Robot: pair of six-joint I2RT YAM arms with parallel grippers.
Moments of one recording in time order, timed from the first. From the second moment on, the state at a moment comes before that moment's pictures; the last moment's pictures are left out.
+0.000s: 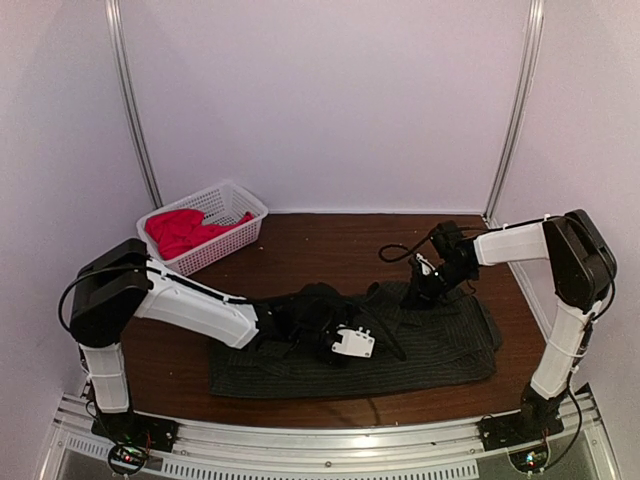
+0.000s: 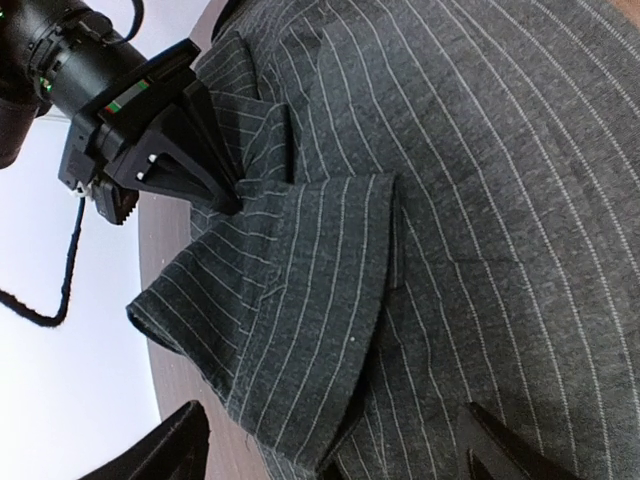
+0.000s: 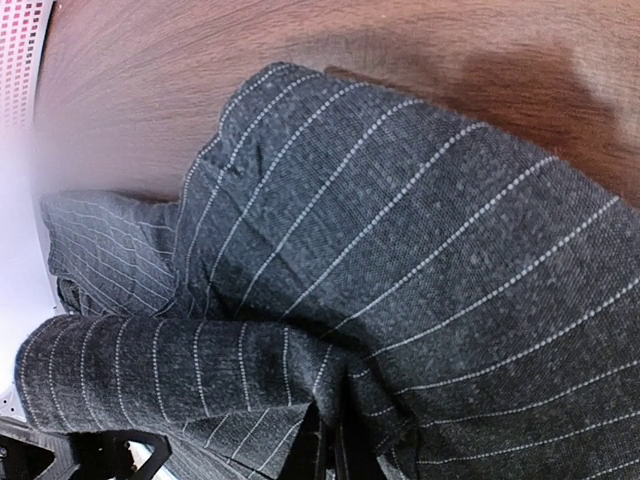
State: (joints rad) left arm -1.17 1.92 1.09 0.18 -0.18 0.99; right arm 0.35 1.84 1.09 -0.44 -0.53 0.47
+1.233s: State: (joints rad) left arm -1.17 1.83 1.36 -0.20 -0.14 0.83; right arm 0.28 1.47 1.14 -0.54 -0.58 0.37
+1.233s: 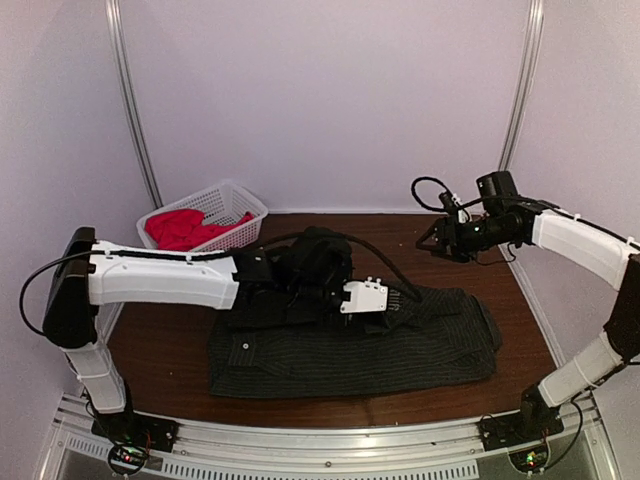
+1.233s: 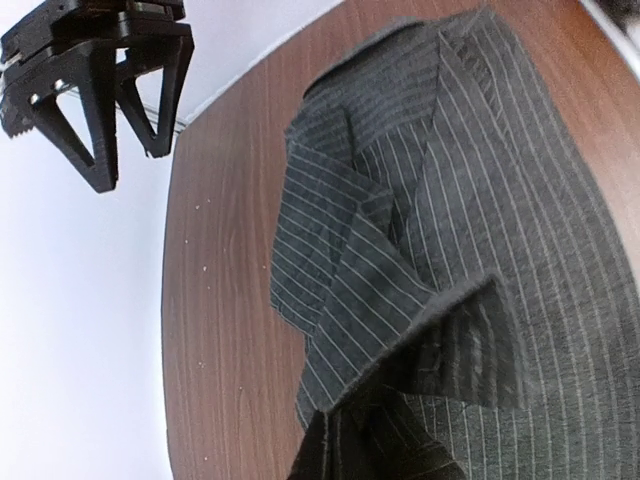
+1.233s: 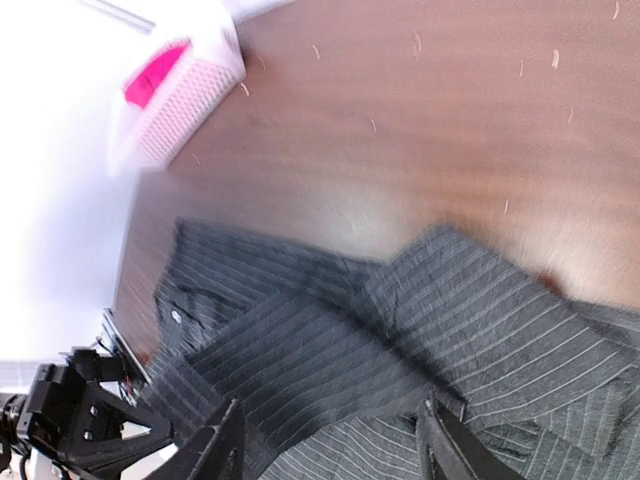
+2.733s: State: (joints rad) left arm -1.12 1.83 1.83 -0.58 0.13 -0.02; right arm 0.27 1.74 1.20 -0.56 -0.81 0.18
